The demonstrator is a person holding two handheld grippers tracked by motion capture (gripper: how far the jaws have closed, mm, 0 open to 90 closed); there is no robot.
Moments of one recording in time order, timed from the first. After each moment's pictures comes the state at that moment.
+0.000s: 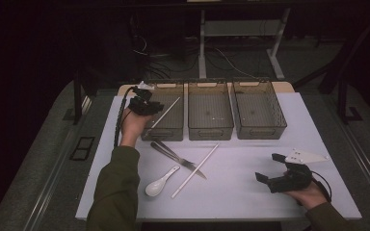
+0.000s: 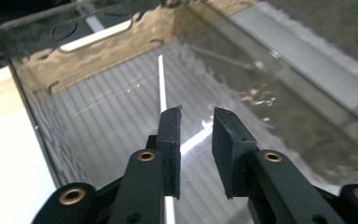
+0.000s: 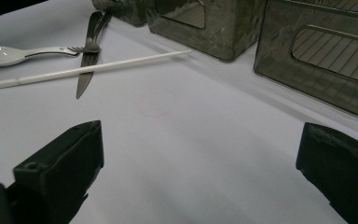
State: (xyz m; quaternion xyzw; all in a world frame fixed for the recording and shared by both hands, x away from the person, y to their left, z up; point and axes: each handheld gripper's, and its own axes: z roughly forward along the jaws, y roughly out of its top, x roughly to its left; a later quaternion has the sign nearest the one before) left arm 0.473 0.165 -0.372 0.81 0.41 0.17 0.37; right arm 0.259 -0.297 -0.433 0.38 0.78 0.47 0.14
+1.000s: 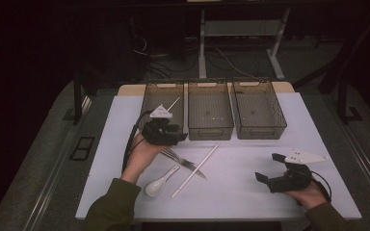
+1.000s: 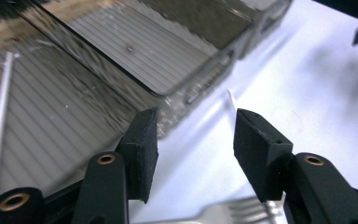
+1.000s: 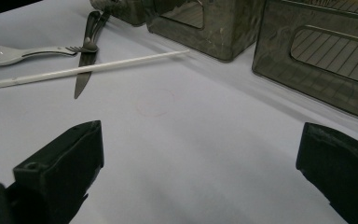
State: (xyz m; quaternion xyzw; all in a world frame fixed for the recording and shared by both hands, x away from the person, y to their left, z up) left arm 0.361 0.111 -0.368 0.84 0.32 0.10 0.42; right arm 0.259 -0.296 -0.433 0.38 0.78 0.47 0.15
